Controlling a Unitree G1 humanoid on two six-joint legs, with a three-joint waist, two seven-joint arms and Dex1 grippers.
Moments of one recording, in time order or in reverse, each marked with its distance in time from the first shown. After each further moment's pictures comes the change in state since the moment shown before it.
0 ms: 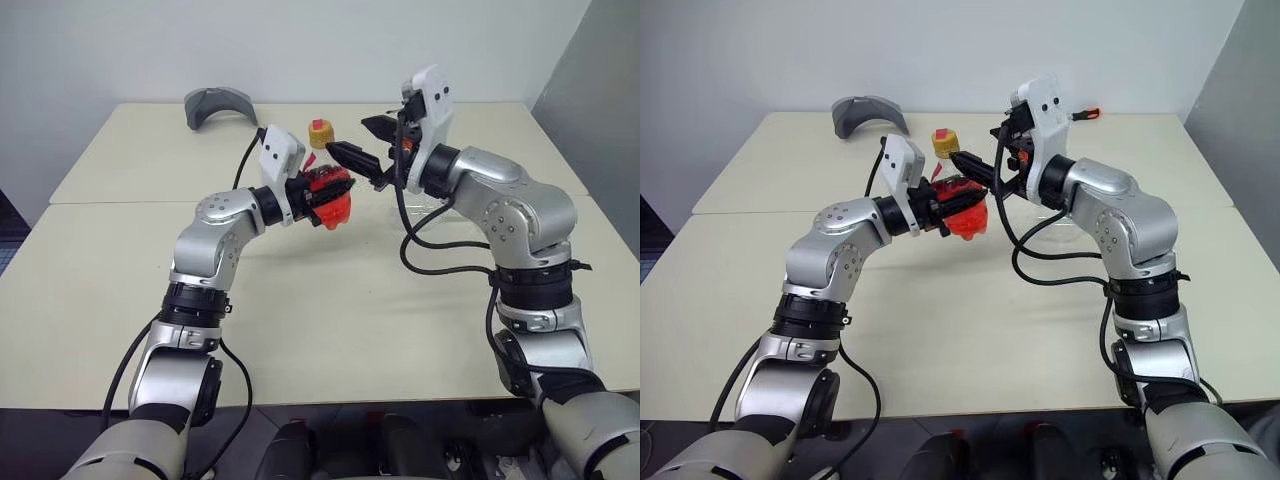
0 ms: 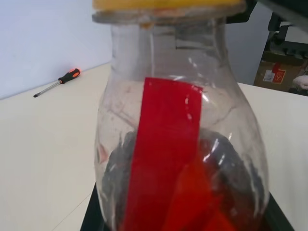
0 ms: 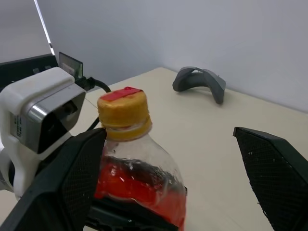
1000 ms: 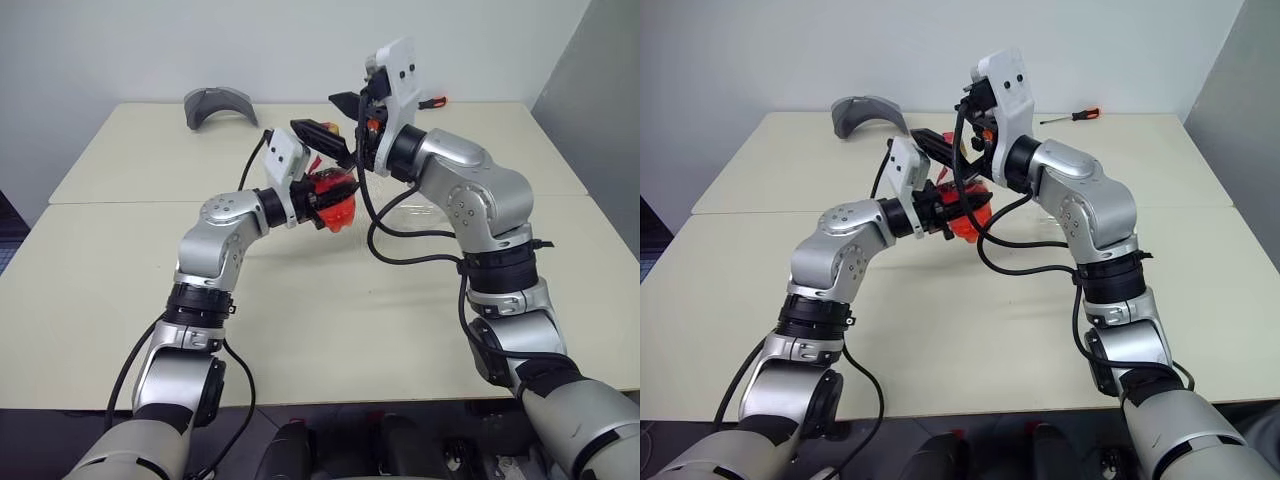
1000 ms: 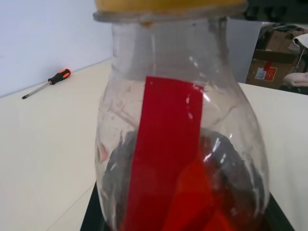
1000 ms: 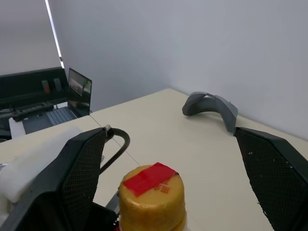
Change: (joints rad) left arm 0.000 -0.013 -0.002 0.001 0.016 -0.006 -0.023; right arm -0.098 0.104 0.023 0.150 -0.089 -0.145 0.005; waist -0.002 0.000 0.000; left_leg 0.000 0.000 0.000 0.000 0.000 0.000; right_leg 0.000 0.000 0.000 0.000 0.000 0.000
